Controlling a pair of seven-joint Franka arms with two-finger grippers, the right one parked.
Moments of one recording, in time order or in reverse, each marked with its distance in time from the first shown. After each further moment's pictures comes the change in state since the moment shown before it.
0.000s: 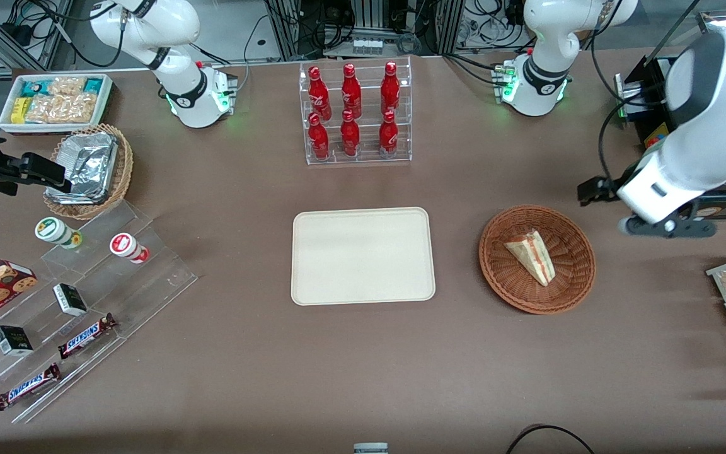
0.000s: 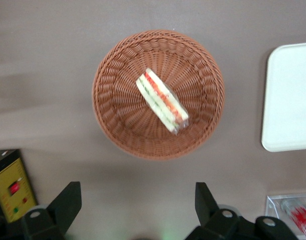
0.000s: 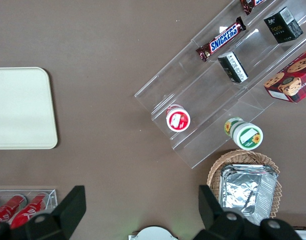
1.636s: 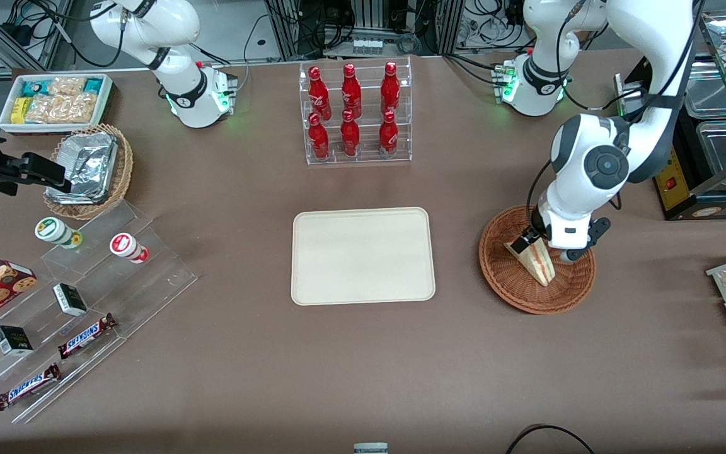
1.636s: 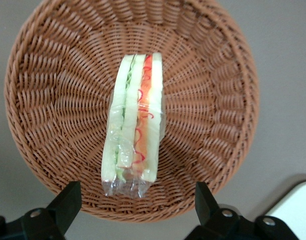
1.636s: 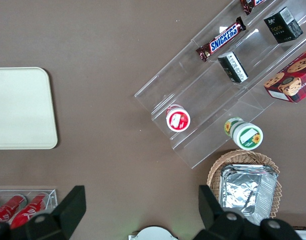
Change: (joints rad) arm -0.093 0.083 -0.018 -0.459 0.000 0.647 -0.898
